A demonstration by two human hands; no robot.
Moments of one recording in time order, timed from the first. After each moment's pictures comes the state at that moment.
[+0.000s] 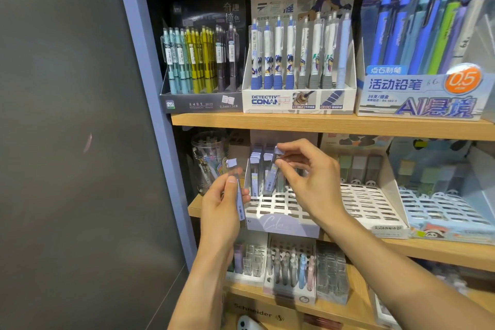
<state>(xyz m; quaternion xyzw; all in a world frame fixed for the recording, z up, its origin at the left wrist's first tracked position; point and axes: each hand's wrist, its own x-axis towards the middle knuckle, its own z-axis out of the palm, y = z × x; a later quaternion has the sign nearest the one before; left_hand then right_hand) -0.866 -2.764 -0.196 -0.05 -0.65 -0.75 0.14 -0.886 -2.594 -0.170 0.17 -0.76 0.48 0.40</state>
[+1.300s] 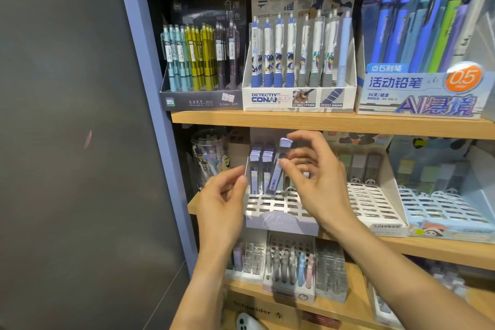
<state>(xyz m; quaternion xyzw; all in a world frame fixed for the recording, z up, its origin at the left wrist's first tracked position) -0.865 -2.765 -0.198 -0.07 -0.71 -0.67 0.23 -0.866 -2.593 -0.164 0.17 -0.75 0.54 0.36</state>
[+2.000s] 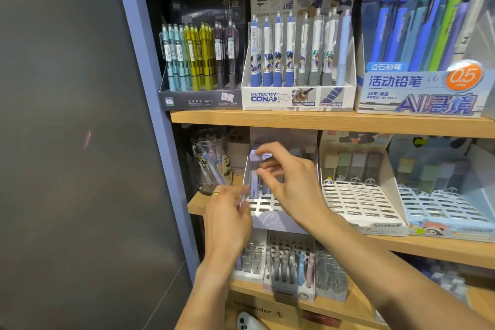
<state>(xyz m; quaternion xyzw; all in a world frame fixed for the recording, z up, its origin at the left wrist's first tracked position) -0.878 -2.766 -0.220 -0.06 -0.88 -0.43 0.22 -0.891 -2.613 -0.179 0.23 -0.82 0.38 0.35</state>
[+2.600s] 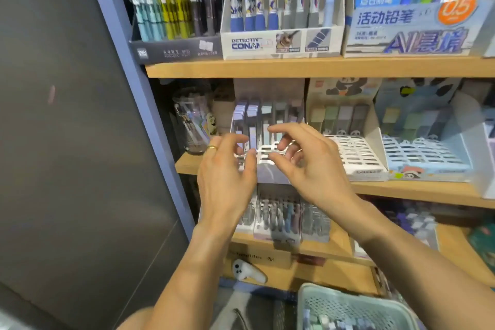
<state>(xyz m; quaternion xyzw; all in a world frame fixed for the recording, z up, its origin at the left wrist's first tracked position) -0.847 -2.750 -0.204 -0.13 -0.85 -0.38 0.34 -0.828 -2.582 -0.188 0.17 -0.86 0.36 0.33</state>
